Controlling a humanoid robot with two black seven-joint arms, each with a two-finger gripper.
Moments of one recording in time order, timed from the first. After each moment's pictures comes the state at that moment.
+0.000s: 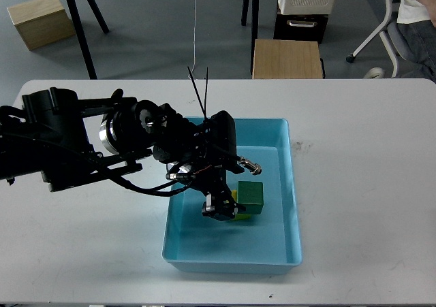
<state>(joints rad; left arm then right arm) -1.31 0.25 -0.01 -1.30 2.18 -0.49 -0.49 -0.52 -0.32 1.66 1.69 -0.97 -0.04 0.39</state>
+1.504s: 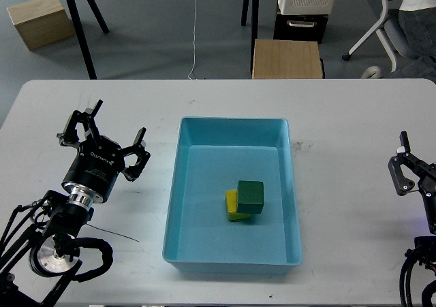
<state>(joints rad) -0.04 0.18 -1.10 -1.55 0.15 -0.05 -0.22 -0.39 -0.08 1.53 1.72 0.10 0.35 0.19</state>
